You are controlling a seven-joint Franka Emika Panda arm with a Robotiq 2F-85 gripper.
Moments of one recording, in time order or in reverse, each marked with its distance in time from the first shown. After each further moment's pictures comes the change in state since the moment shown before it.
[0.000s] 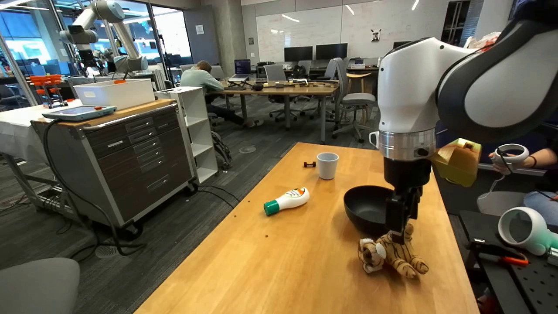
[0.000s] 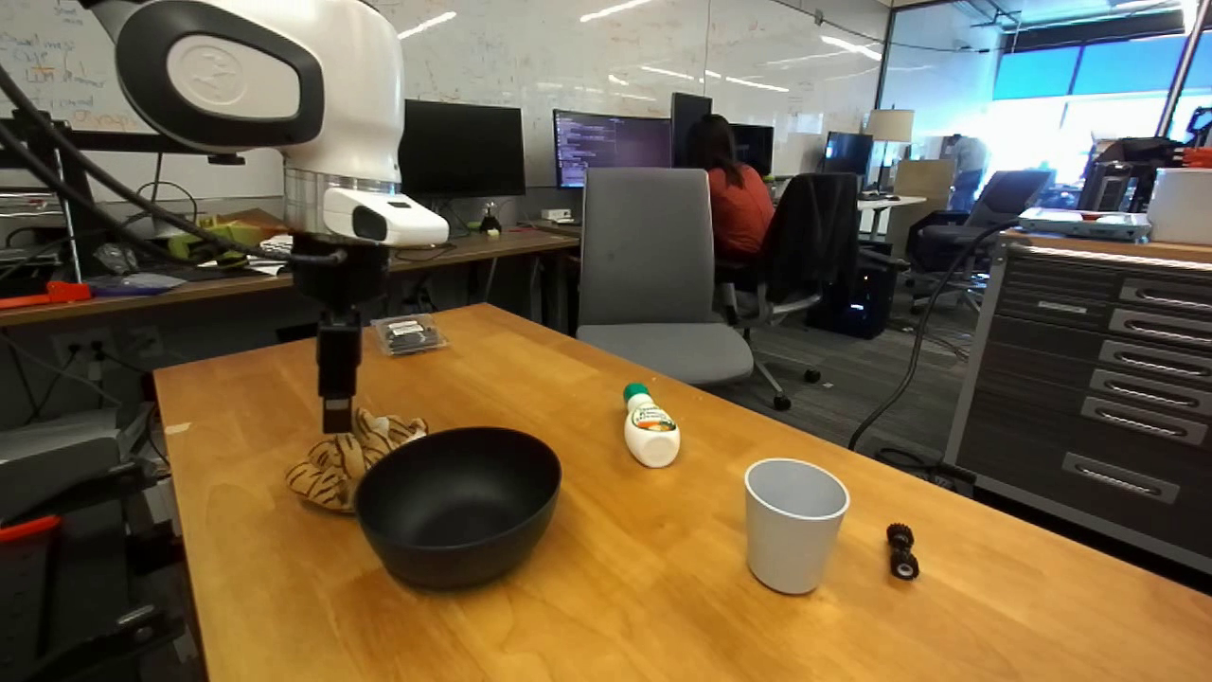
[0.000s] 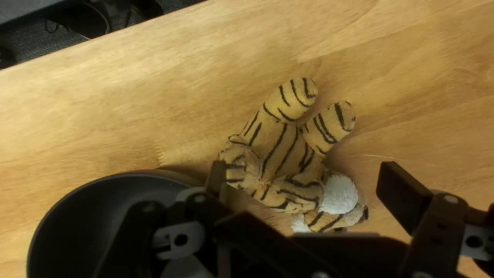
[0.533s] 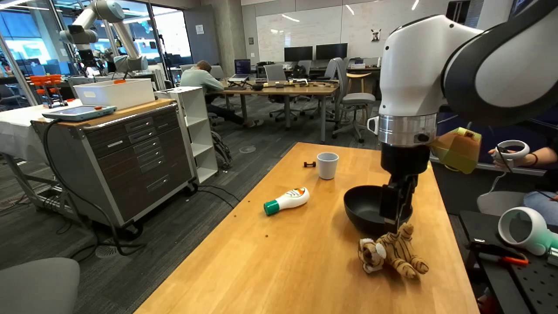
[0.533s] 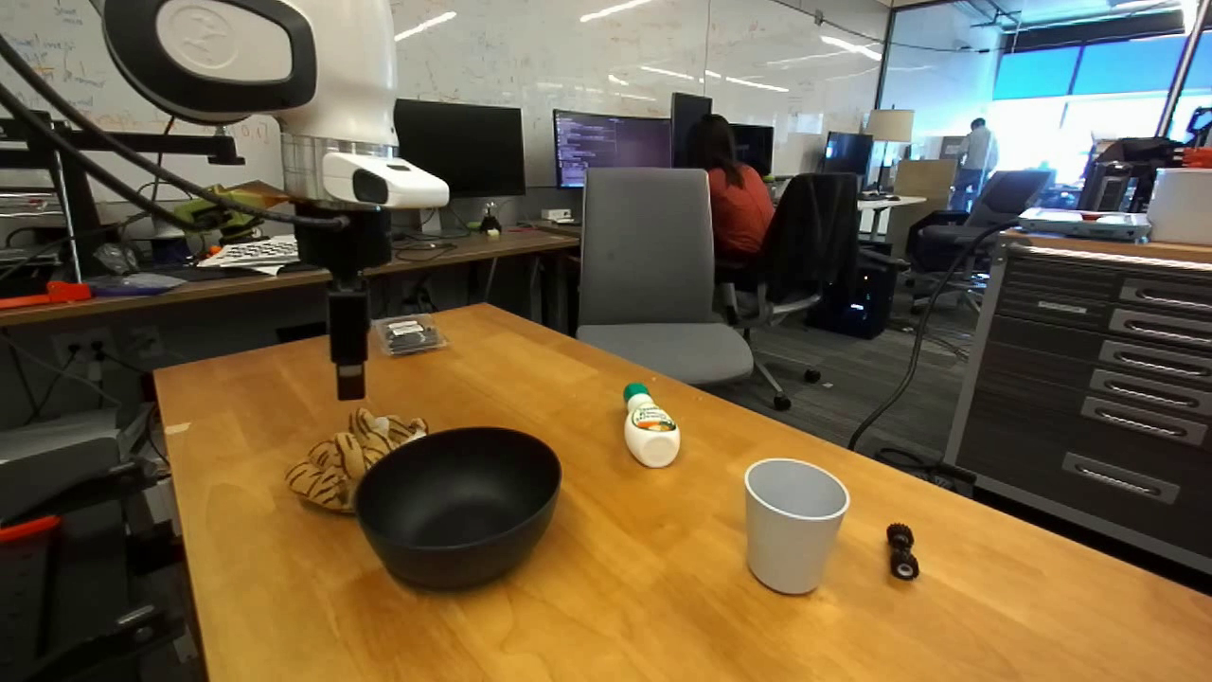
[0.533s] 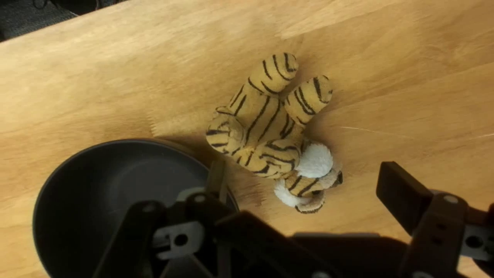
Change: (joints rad) arm 0.001 -0.065 0.012 0.001 0.006 -0.003 0.001
